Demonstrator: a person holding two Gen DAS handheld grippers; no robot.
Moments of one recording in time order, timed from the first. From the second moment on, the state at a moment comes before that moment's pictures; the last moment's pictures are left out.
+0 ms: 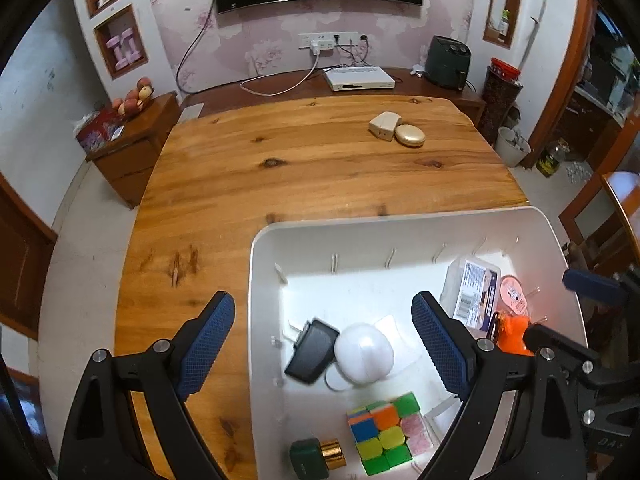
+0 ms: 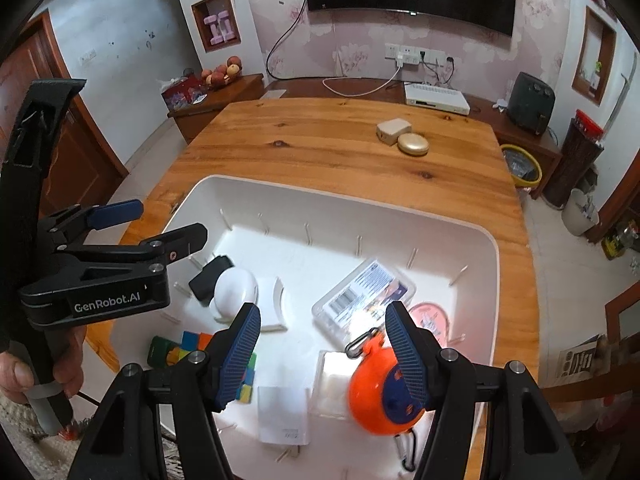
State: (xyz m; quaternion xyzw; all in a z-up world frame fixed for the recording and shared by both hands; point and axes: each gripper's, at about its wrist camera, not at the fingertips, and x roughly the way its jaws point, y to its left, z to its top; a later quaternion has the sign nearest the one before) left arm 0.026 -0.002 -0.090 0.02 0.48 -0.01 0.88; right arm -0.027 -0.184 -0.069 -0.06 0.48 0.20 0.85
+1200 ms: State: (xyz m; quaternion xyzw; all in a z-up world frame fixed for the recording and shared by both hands) left arm 0.348 -0.077 -0.143 0.10 0.60 -0.04 0.79; right arm 0.279 -0.232 -0.096 -0.11 0.52 0.15 0.84
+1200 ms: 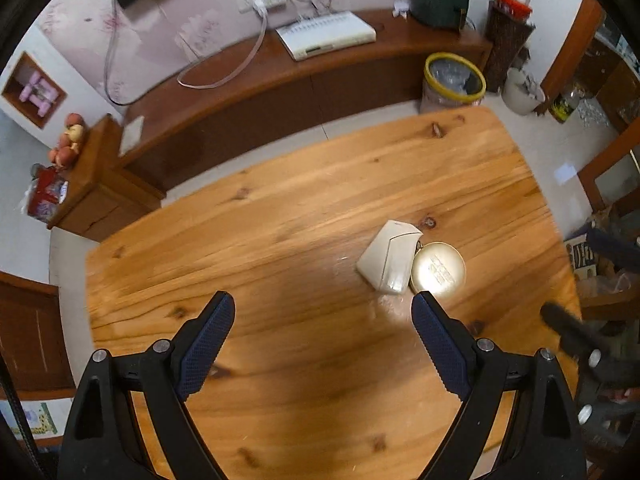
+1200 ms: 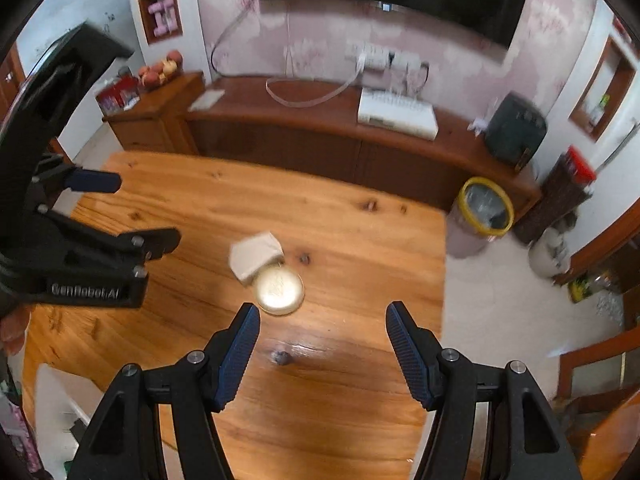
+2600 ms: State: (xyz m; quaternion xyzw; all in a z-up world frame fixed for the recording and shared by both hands) left arm 0.377 -0.044 -0.206 -0.02 0.62 -0.04 0.78; right arm 0.321 -0.187 -0.196 -0.13 0.54 0.22 0.80
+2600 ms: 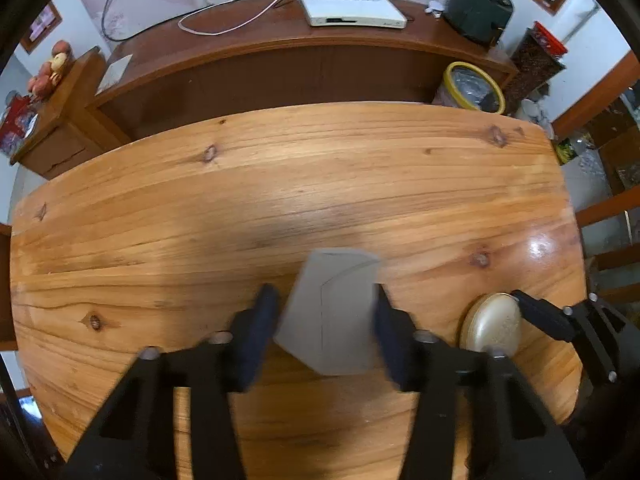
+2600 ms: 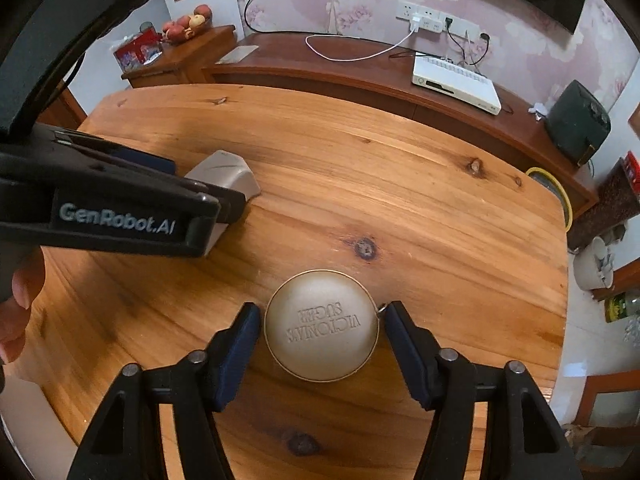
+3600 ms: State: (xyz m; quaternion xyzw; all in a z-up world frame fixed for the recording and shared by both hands) left arm 0.161 -0.010 -0.037 0.00 0.56 -0.09 0.82; right arm 0.119 -0.219 -0.023 -0.07 0.40 0.26 0.87
